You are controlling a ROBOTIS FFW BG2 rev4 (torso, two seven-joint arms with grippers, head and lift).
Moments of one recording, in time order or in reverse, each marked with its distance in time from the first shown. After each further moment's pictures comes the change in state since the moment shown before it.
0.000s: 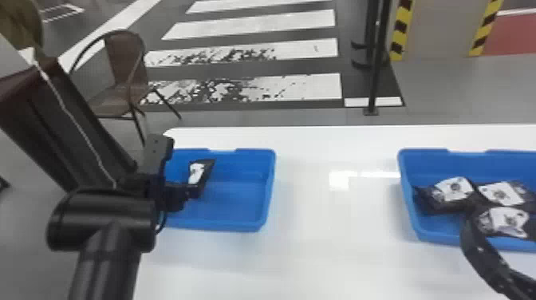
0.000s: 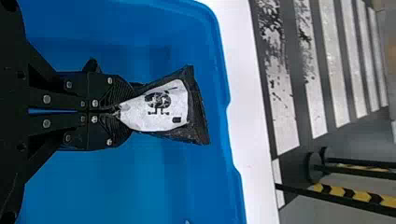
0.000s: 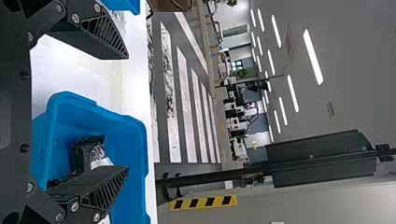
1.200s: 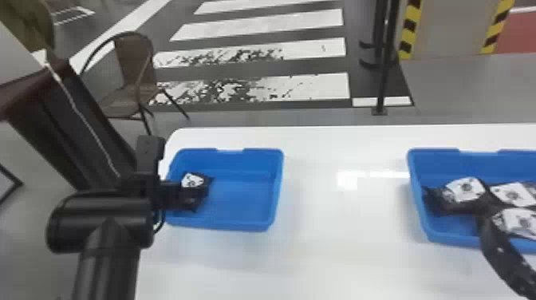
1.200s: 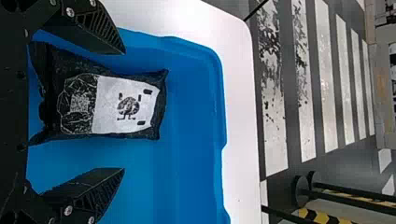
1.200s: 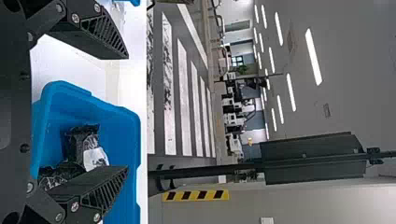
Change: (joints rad) left arm -0.038 -0.013 0.087 0.082 0.045 -0.029 0.061; right arm 0.015 0.000 -0.007 -0.026 0.044 -0.016 -0.021
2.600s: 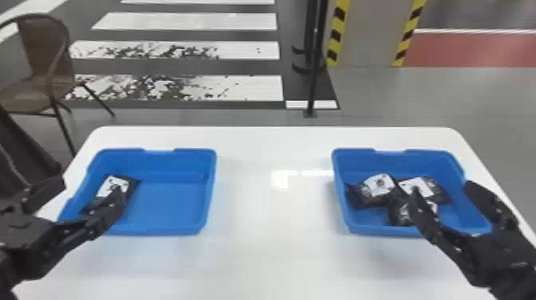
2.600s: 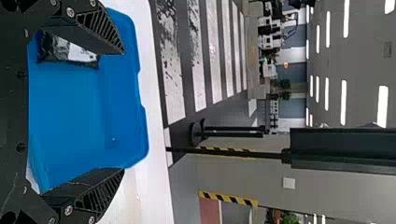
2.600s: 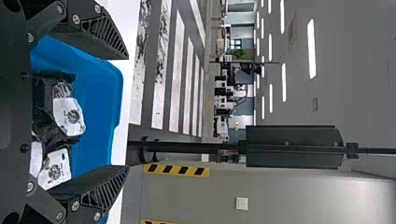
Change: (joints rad) left arm 0.639 -0.124 0.161 -0.778 0.346 -0.306 -0.026; right arm -0.137 -0.007 -0.066 0.096 0.087 -0.041 -0.014
